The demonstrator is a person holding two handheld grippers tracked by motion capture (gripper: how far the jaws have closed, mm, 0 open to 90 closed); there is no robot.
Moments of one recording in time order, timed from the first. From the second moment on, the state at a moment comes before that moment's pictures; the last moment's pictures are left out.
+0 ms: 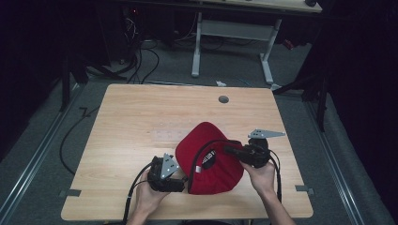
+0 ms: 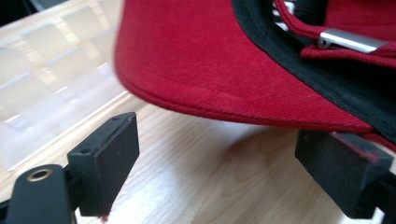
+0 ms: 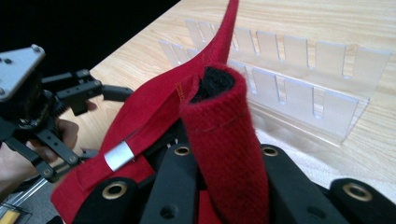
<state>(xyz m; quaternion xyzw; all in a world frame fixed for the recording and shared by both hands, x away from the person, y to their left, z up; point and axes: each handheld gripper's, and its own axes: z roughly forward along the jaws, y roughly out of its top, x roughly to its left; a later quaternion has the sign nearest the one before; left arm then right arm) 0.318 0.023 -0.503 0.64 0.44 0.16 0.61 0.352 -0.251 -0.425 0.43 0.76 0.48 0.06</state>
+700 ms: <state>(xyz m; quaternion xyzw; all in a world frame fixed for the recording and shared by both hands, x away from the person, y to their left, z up) 0.302 0.014 -0.483 0.66 0.38 0.21 0.61 0.349 -0.243 -0.432 0.43 0.79 0.44 0.04</state>
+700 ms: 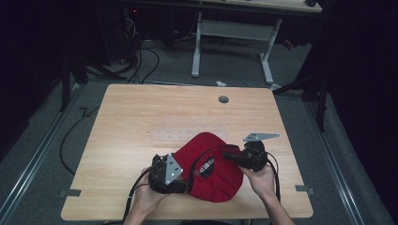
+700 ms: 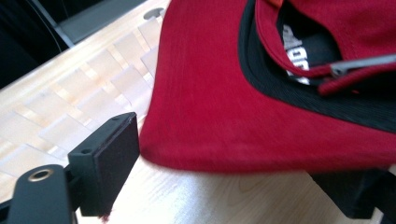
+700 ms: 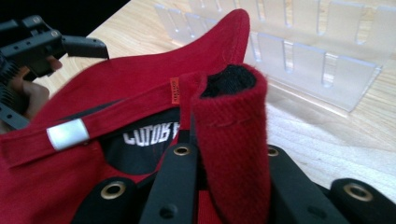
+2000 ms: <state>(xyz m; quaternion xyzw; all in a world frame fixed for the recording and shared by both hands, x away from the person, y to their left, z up) 0.289 0.025 -0.468 0.71 0.35 0.16 0.59 0.351 -0.237 -0.442 0.41 0.78 0.46 -0.04</state>
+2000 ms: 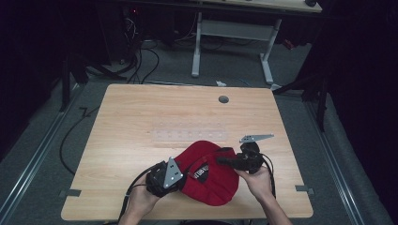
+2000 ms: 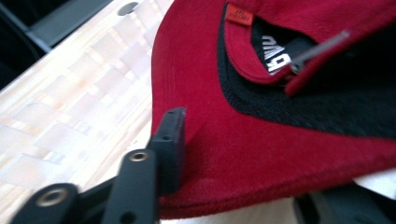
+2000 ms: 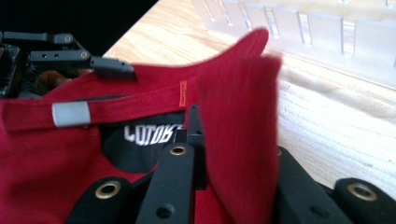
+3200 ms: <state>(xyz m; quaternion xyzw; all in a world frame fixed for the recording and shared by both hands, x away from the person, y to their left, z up) 0.279 0.044 -0.449 0.72 0.34 0.11 0.60 0.368 -0.274 -0.429 0.46 0.69 0.56 0.01</state>
